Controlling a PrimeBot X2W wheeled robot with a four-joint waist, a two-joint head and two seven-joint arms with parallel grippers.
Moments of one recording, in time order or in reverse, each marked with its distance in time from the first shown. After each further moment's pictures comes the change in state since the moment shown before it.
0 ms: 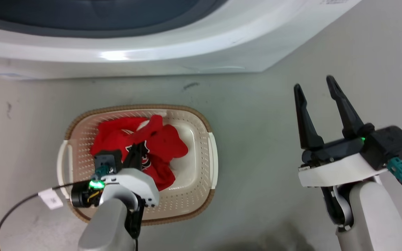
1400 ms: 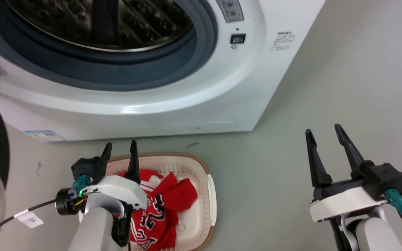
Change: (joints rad) left arm 0.077 0.002 0.123 -0.118 0.040 -0.044 0.000; right arm 0.146 0.000 -0.069 0.077 -0.036 0.000 -0.006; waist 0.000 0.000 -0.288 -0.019
